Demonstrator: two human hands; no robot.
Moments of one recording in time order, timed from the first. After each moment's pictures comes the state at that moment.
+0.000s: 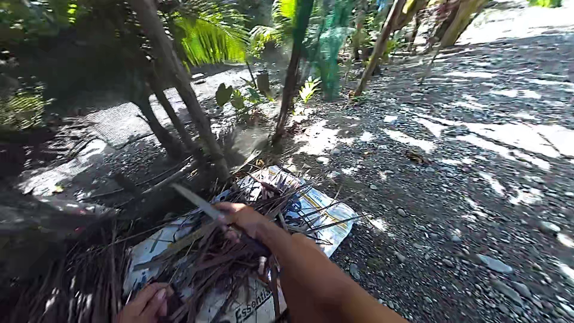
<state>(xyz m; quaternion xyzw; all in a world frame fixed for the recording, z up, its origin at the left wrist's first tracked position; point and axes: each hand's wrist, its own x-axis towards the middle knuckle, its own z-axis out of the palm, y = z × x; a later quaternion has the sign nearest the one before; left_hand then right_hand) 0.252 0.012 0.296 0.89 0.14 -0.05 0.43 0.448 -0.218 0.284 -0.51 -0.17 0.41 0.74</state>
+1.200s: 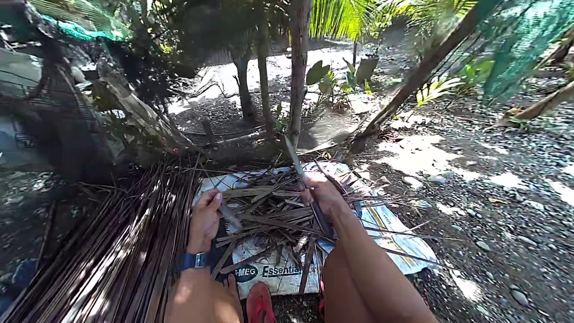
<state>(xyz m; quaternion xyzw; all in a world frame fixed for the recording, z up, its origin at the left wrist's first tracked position) 0.266 -0.002 0.288 0.59 0.27 0.32 0.69 0.445 -0.214 0.292 -0.57 -0.06 0.35 0.74</state>
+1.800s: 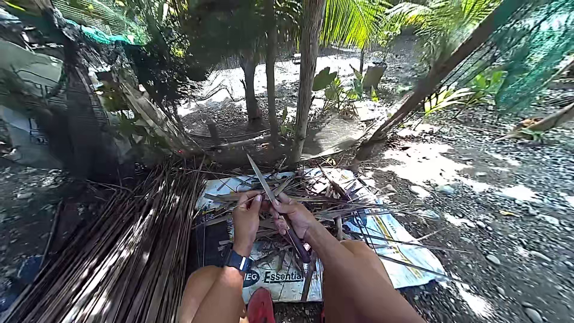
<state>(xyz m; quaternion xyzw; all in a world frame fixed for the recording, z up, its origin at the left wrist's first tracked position) 0.305 -0.066 0.272 0.58 0.23 0.32 0.71 0.393 -0.175 0.269 -0.41 -0.15 0.51 0.74</state>
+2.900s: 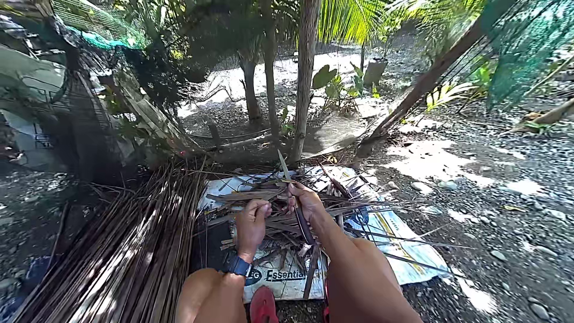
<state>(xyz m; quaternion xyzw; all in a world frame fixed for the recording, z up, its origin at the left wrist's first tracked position) 0.287 -0.073 0.266 0.75 0.17 0.32 0.55 0.425 -0.173 0.271 -0.49 0.05 0.36 0.79</state>
